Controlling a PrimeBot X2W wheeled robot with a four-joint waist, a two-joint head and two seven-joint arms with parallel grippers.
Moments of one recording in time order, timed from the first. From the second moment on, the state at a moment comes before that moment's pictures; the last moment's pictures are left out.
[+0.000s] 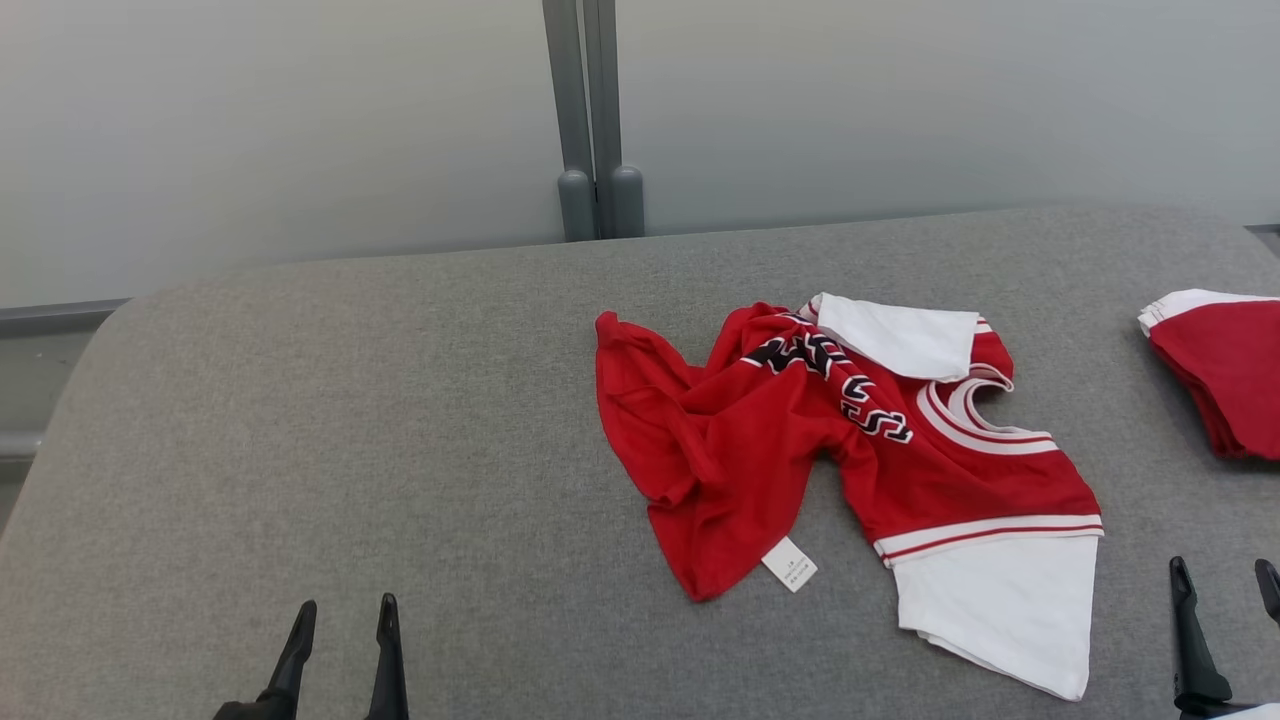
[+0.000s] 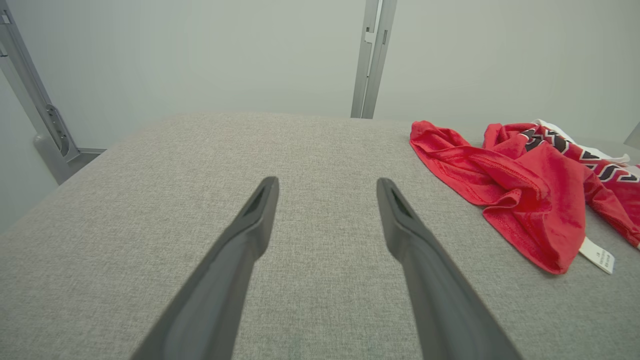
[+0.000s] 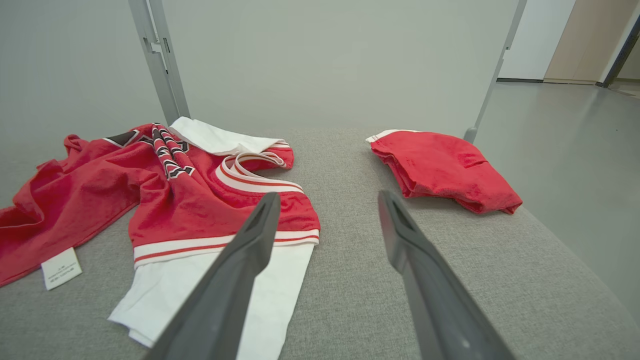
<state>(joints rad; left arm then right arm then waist) 0.18 0.05 -0.05 0.15 -0.20 -0.06 -0.26 0.23 -0.18 -0.22 0.10 0.18 0.13 -0.26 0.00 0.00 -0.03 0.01</state>
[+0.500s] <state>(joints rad) 0.17 0.05 -0.10 0.17 -0.21 -0.06 -0.26 0.22 -0.20 -0.17 0.11 0.18 0.13 -0.26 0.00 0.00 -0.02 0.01</state>
